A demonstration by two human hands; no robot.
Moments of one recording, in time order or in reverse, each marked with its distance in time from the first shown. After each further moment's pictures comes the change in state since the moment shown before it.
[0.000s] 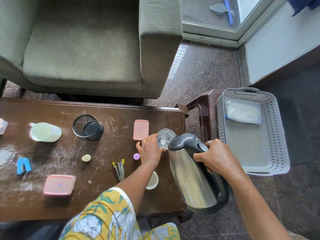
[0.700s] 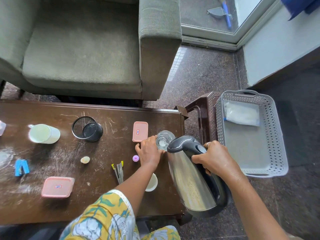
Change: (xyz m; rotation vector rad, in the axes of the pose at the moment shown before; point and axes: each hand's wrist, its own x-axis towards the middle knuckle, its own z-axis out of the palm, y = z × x) left_hand -0.001 0.001 -0.003 0.007 -0.014 -0.009; right_hand 0.001 0.001 0.002 -0.002 0.003 -0.008
